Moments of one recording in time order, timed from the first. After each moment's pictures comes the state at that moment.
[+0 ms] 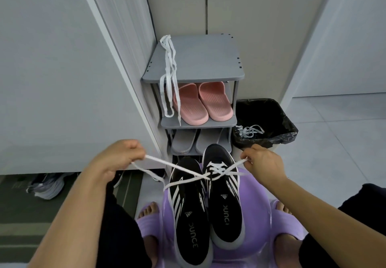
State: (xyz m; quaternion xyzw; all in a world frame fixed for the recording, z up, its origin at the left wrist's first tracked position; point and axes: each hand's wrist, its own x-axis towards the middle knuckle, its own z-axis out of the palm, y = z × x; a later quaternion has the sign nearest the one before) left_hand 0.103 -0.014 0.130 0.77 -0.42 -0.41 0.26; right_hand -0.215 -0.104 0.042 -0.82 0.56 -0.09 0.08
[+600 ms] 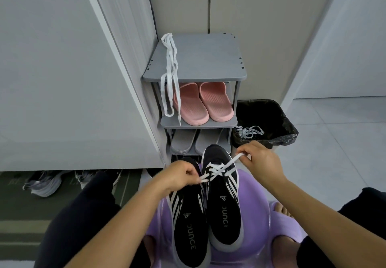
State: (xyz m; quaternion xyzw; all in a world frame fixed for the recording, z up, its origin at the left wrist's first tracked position) left_hand 0.010 -0.032 0.064 0.69 -0.53 -0.48 0.14; right_hand -0.211 -0.107 0.042 -0.81 0.53 -0.21 0.16
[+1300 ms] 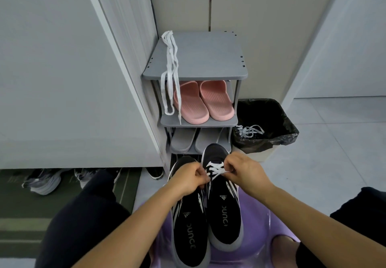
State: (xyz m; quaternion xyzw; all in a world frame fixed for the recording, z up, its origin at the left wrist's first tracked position) left_hand -0.017 -0.032 0.049 0.70 -0.53 -0.45 0.17; right_hand -0.192 -0.092 0.028 -0.88 0.41 -0.16 0.16
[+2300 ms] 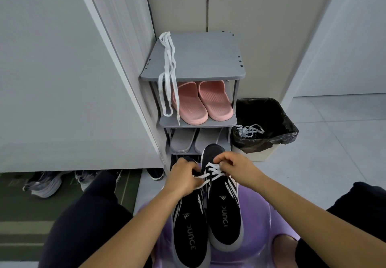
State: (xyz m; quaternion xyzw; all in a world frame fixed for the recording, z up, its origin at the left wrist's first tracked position) left_hand -0.011 -0.034 0.046 0.77 -0.54 -0.33 0.11; right_hand -0.173 -0.095 0.047 -0.71 0.50 -0.13 0.48
